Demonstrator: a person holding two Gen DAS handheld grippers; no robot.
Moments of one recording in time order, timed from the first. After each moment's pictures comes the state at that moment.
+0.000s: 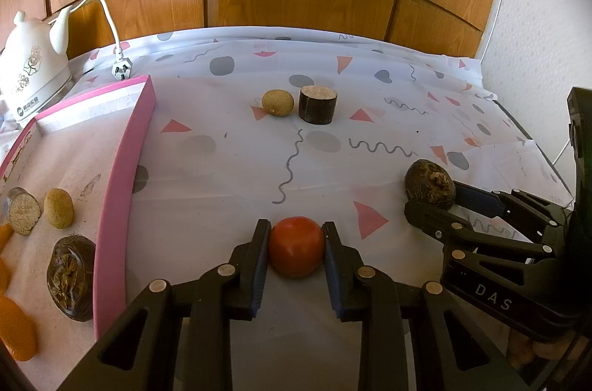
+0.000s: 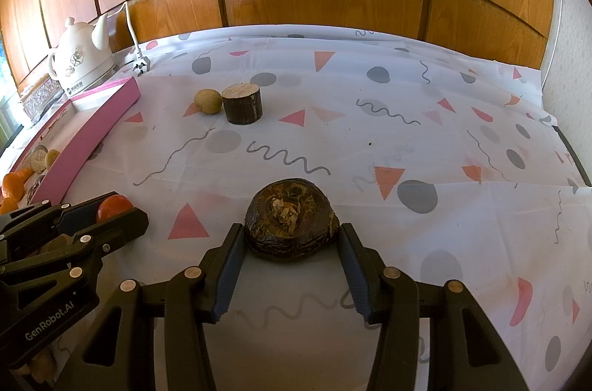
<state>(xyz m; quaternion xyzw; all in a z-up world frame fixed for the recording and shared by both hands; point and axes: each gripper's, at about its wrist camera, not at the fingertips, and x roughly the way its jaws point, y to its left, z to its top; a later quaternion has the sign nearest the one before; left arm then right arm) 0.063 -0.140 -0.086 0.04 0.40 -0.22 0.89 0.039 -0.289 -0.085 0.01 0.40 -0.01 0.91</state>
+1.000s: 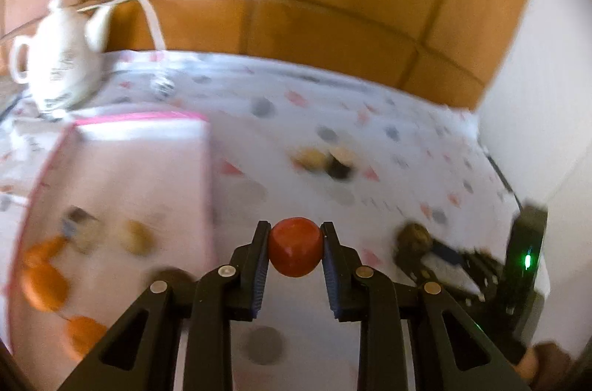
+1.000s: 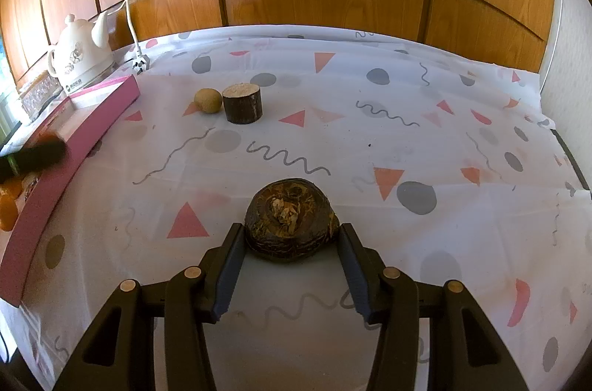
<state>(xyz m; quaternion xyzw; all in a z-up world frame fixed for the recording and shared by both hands) 0.081 -0.068 -0.013 -0.05 0.40 -0.20 0.90 0.039 -0.286 -0.085 0.00 0.40 -0.01 0.91</state>
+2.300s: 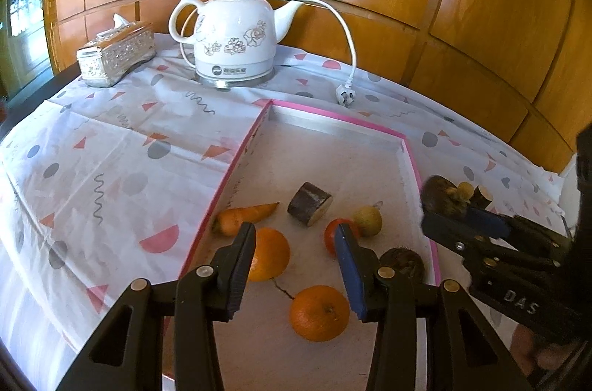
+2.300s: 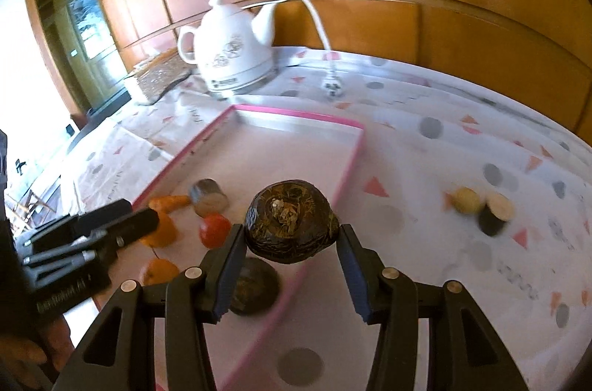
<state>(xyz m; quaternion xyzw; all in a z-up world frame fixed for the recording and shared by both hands) 0.051 0.067 -0.021 -0.09 0.39 0.00 0.92 0.090 -0.112 -0.028 -0.02 0.40 0.22 0.89</state>
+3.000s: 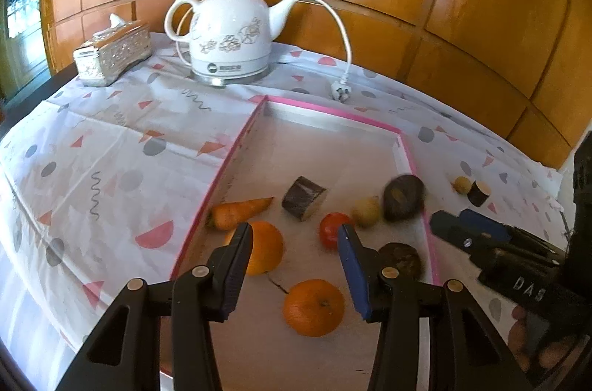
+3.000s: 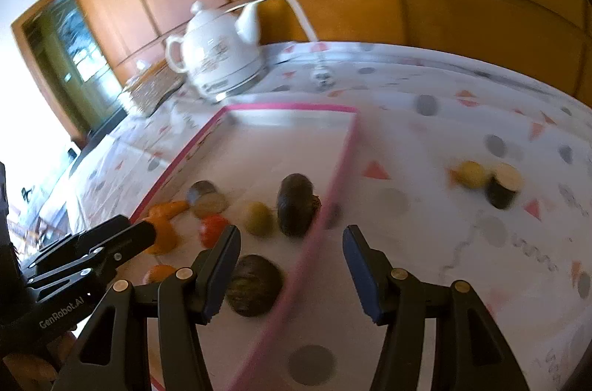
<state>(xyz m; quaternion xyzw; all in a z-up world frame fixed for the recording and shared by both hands) 0.050 0.060 -0.022 -0.08 0.39 -0.01 0.92 0.087 -0.133 -0.035 0.05 0.41 0.19 0.89</state>
